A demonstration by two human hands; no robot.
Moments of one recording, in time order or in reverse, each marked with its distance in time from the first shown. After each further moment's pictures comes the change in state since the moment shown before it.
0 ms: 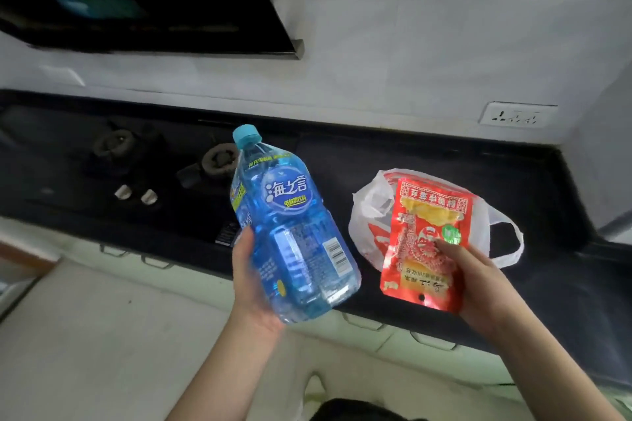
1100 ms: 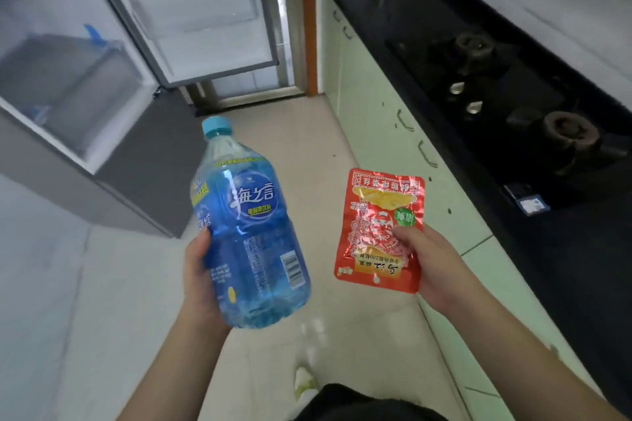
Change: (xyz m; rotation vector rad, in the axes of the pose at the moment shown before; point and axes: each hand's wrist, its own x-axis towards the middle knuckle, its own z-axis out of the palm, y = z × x) left_hand -0.490 0.058 -0.105 -0.035 0.518 0.964; right_hand -0.168 0.281 0.302 -0.757 -0.781 0.380
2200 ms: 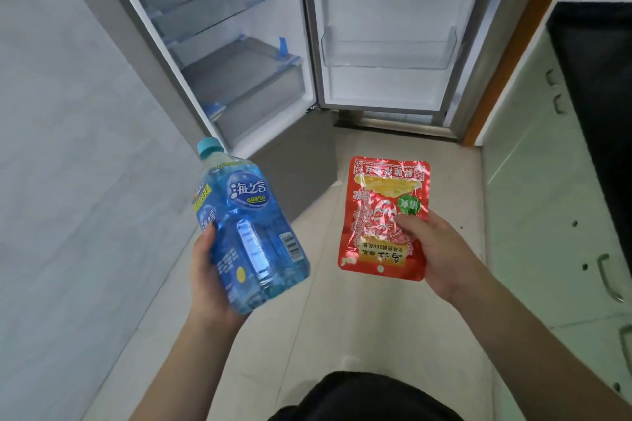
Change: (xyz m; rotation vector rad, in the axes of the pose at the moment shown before) left_hand 0.107 0.159 -0.046 0.052 0.564 0.575; right_hand 0.222 -0.124 0.243 -0.295 -0.531 0.040
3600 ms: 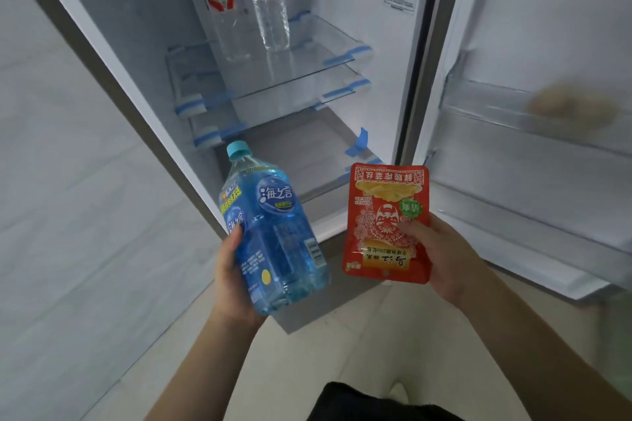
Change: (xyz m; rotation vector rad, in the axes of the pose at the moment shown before) left_hand 0.418 0.126 0.025 -0.027 0.056 0.229; right_hand 0.436 -0.227 0.162 -0.147 -0.319 0.079
